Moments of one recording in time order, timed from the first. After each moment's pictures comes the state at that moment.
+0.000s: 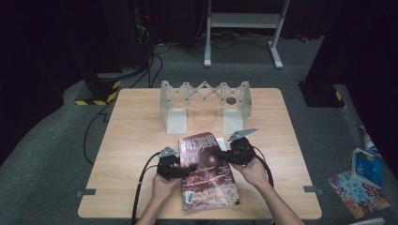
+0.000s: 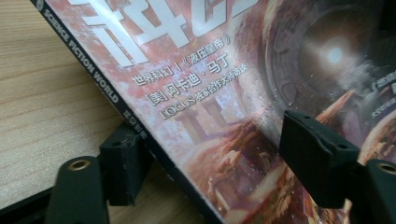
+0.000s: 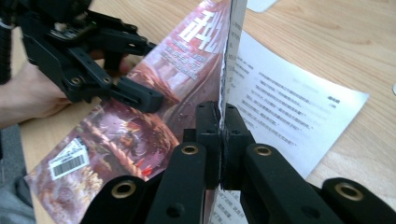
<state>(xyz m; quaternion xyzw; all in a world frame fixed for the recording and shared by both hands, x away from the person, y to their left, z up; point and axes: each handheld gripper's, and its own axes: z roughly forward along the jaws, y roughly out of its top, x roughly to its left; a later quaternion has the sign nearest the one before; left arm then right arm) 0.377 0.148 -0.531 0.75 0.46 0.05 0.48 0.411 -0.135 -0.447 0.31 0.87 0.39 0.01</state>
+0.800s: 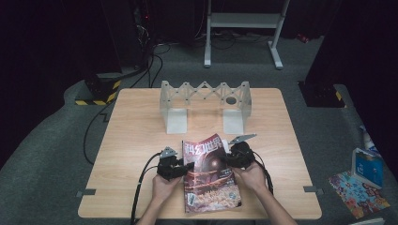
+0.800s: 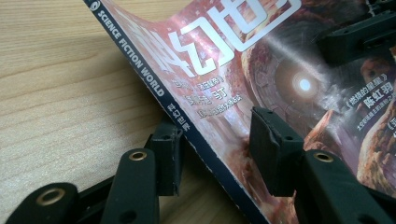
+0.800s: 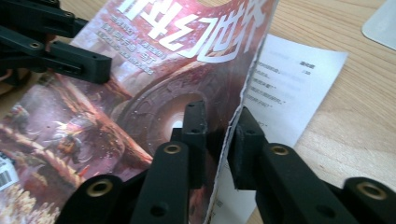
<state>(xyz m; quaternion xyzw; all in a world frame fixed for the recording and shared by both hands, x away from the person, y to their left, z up) 0.375 0.146 -0.532 0.75 0.47 0.06 0.47 0.415 -0.139 -0.482 0.38 0.86 0.35 0.04</state>
